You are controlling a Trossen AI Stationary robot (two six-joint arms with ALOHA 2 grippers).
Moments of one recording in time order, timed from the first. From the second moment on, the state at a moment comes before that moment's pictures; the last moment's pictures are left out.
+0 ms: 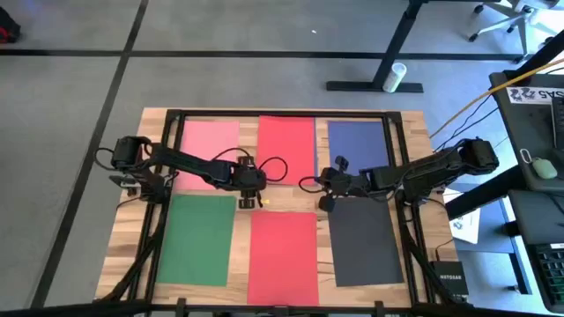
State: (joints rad) left arm 0.01 1.70 0.94 -0.41 -0.37 0.08; right arm 0.13 1.31 0.62 -0.11 0.45 0.28
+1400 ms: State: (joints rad) left arm -0.27 1.71 1.14 -0.69 -0.42 -0.08; right arm 0.13 1.31 0.62 -0.17 0.48 0.28
